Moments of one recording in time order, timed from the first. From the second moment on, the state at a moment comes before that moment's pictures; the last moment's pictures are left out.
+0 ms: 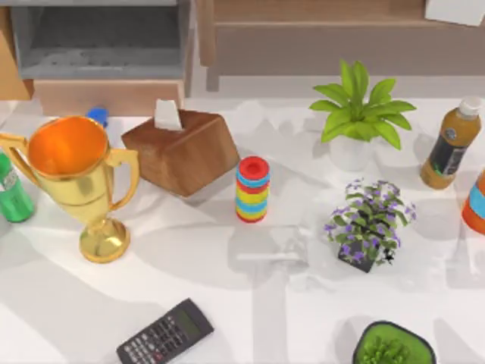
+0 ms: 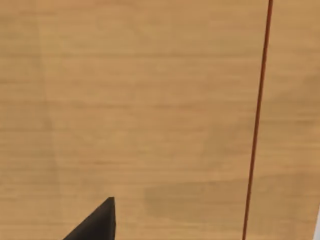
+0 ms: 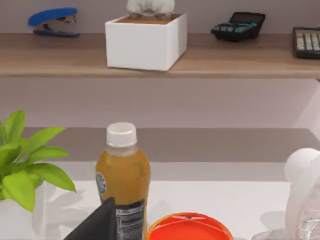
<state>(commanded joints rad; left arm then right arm) 0.39 2.33 1.21 1.11 0.44 1.58 0.00 0.00 0.00 0.00 0.00 0.00</state>
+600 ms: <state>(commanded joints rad) 0.39 2.33 1.21 1.11 0.44 1.58 0.00 0.00 0.00 0.00 0.00 0.00</state>
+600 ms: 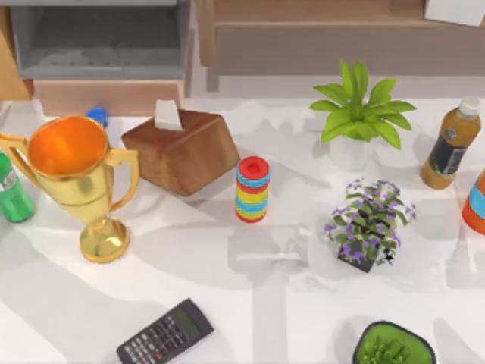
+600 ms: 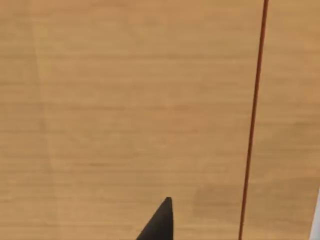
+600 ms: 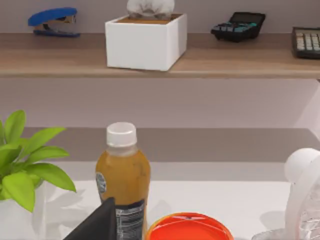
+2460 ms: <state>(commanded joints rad) 0.47 2.21 0.92 1.26 0.51 1.58 0.00 0.00 0.00 0.00 0.00 0.00</state>
